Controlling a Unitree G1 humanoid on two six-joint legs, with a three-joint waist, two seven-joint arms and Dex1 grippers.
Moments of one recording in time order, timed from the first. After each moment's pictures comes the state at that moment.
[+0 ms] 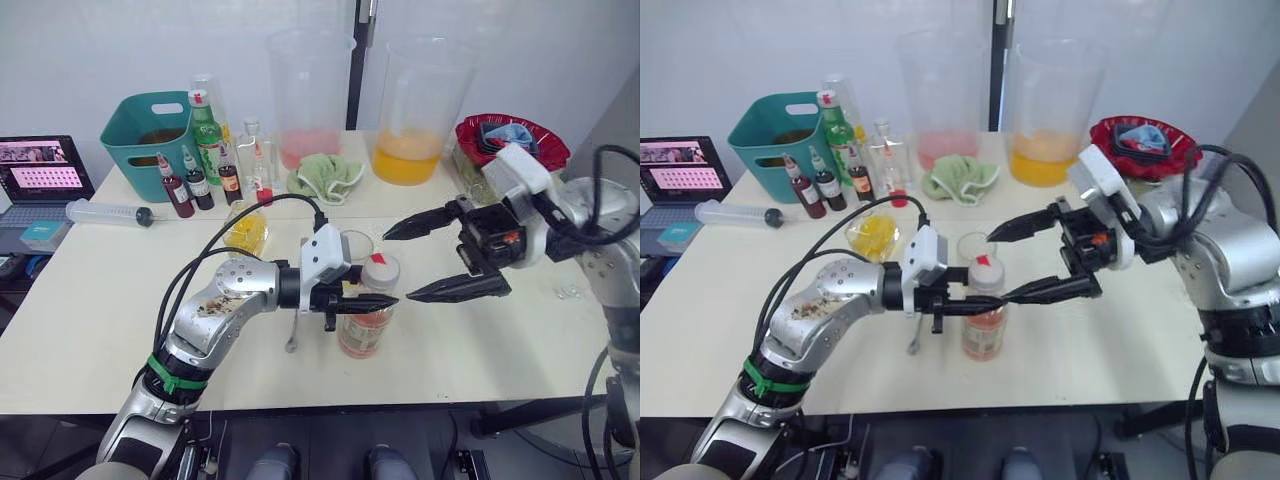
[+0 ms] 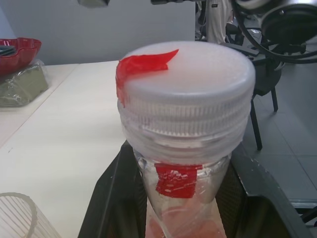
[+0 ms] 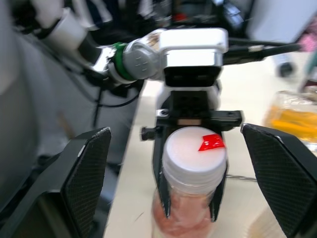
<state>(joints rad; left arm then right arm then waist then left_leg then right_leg) -0.63 0.41 -0.29 -0.26 -0.45 0.54 -0.96 -0.73 -0.89 -0.03 -0.23 0.80 0.68 1.36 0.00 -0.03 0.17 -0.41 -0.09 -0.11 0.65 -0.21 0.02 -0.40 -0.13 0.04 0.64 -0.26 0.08</state>
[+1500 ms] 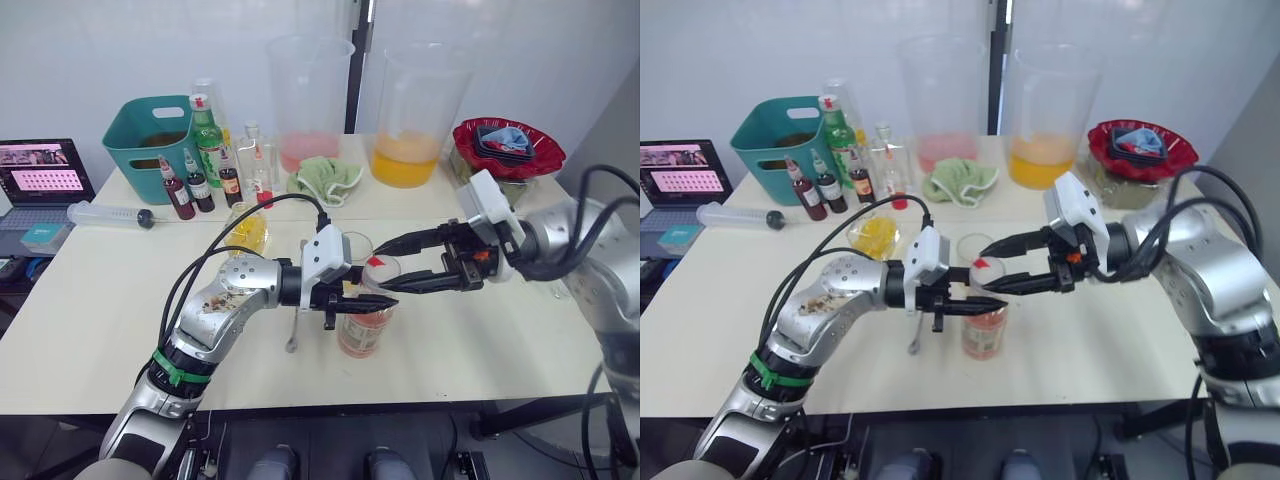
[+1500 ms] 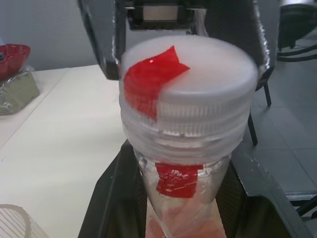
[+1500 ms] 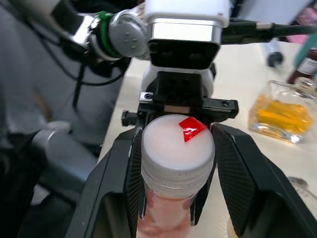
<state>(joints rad) -0.64 0.41 -0.30 -0.23 -0.43 0.50 -1.00 -0.87 -0.87 0.17 -0.07 0.65 0.49 1.50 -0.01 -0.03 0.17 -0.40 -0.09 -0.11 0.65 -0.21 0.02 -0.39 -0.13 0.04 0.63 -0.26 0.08</state>
